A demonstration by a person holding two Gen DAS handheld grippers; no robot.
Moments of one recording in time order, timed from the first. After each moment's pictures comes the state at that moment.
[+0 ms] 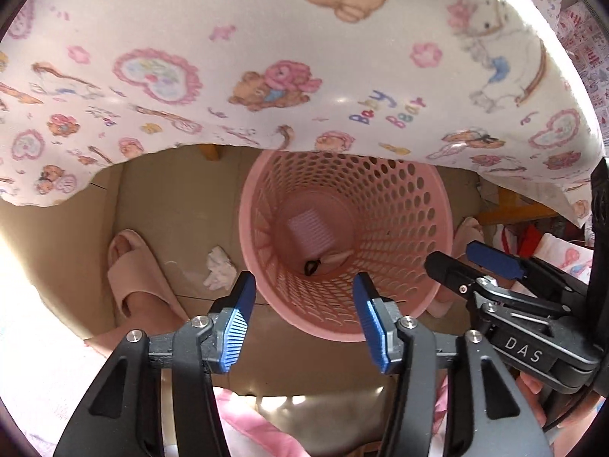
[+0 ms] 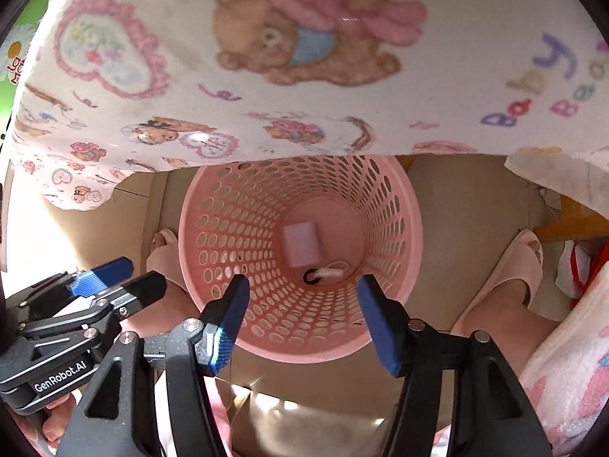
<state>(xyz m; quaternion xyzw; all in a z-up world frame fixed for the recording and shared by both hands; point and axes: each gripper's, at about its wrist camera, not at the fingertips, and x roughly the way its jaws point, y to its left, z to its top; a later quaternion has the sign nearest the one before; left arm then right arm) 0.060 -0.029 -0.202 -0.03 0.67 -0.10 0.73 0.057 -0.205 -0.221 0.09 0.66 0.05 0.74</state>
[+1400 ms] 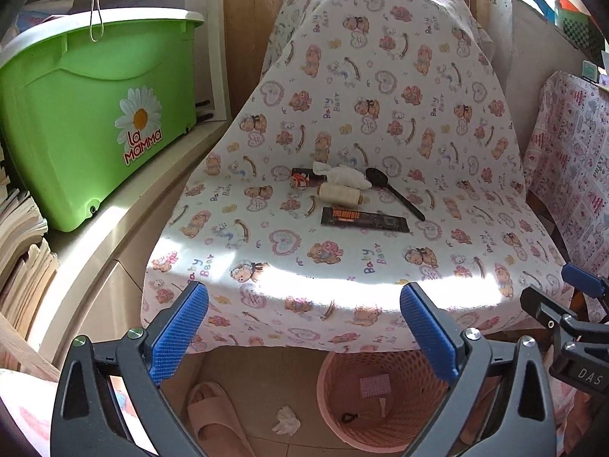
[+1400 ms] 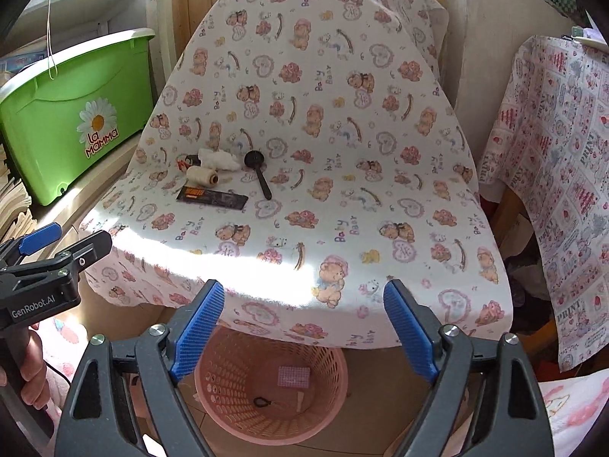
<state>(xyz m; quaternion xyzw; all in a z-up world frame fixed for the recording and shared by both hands) 0.030 0.010 -0.025 0.01 0.35 -0.01 0.94 0.013 -0.201 -0.026 -0.01 0.37 0.02 0.93</state>
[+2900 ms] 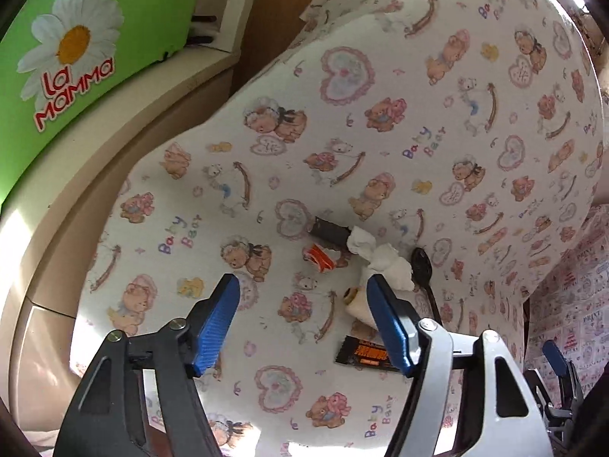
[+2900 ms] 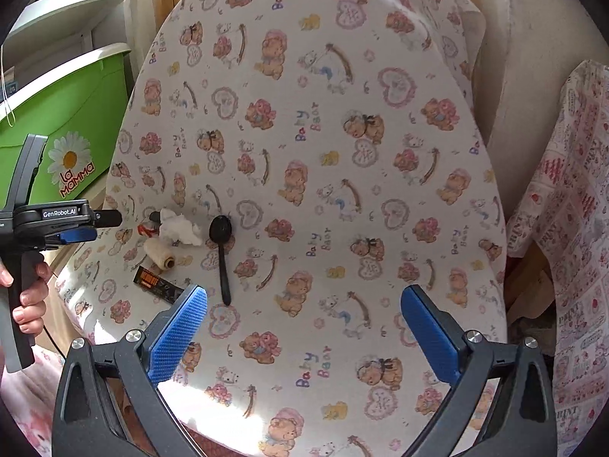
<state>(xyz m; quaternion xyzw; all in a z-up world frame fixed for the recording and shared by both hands) 0.222 0.070 -0.046 -0.17 0.48 -0.04 0.86 0.154 -0.226 -0.016 -0.02 0.39 0.06 0.92</state>
